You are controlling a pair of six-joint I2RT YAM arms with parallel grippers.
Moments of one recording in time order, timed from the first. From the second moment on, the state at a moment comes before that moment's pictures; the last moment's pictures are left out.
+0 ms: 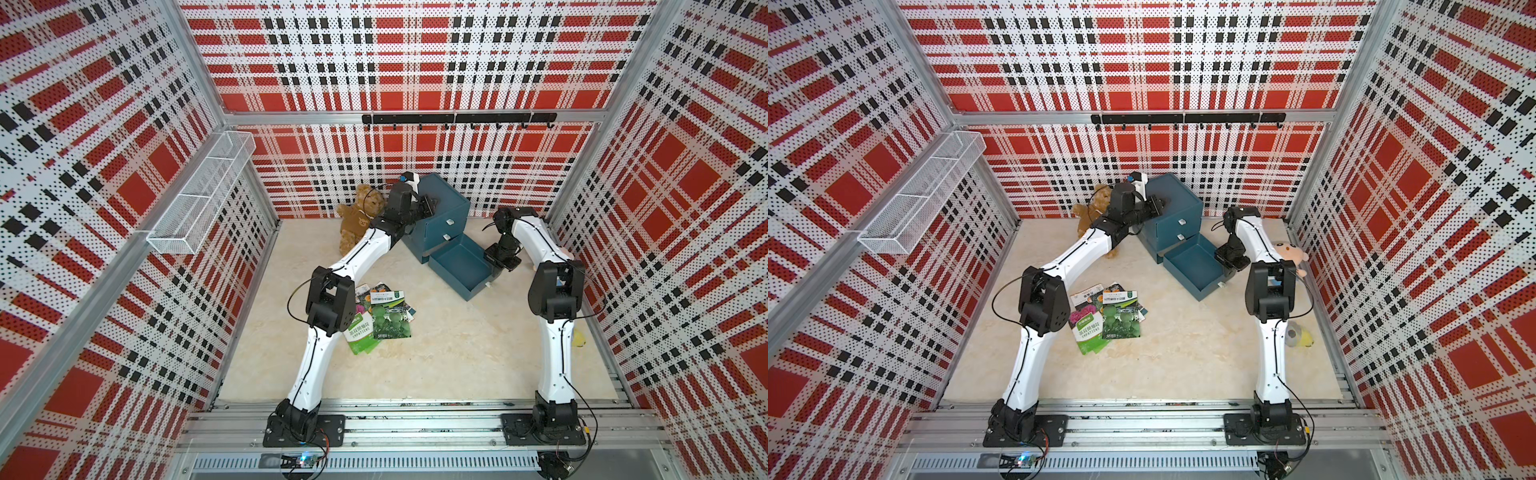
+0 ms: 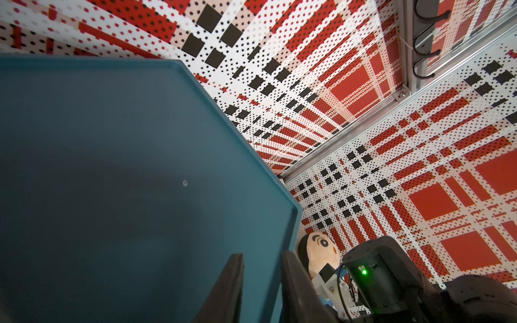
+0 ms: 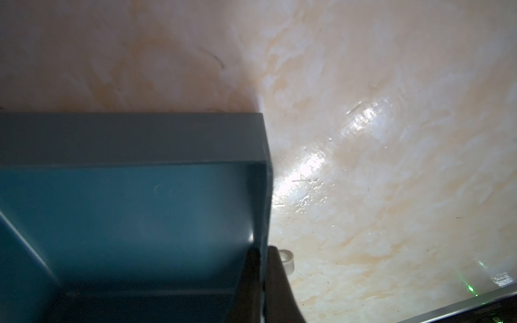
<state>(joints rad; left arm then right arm) -0.49 2.35 2.20 -0.05 0.29 -0.70 0.08 2.35 2.20 -1.45 -0.09 0.93</state>
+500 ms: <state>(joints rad) -0.49 2.35 2.18 -0.01 0.31 -0.70 0.09 2.37 2.23 -1.45 -0.10 0.96</state>
